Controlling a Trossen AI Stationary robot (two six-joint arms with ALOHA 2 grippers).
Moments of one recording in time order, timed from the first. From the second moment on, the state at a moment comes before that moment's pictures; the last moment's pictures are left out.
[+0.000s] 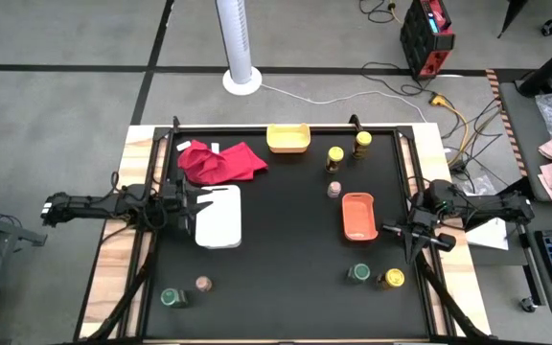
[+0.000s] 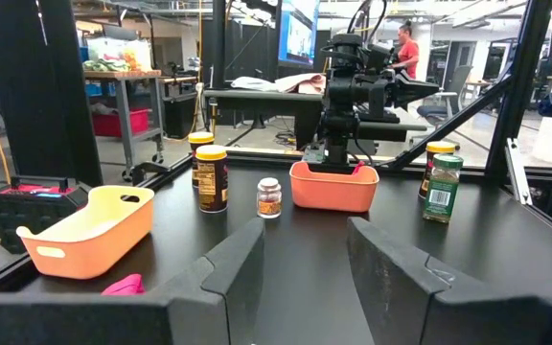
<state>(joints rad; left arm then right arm) -0.04 0.04 0.02 0.05 -0.20 -0.02 -0.01 0.10 0.01 0.30 -1.20 0.39</state>
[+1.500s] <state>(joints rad) -0.04 0.04 0.02 0.05 -0.20 0.02 -0.01 0.10 0.01 0.29 -1.20 0.39</state>
